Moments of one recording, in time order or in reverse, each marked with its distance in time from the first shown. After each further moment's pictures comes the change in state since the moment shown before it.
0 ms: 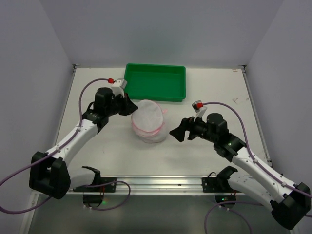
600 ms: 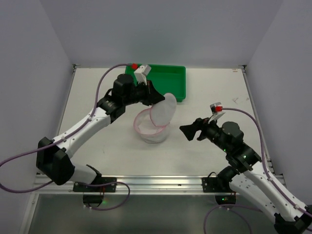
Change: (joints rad) left arm -0.243 0.119 0.333 -0.018 0.032 -0.151; right arm 0.001 -0.230 0.002 -0.096 0.180 0.043
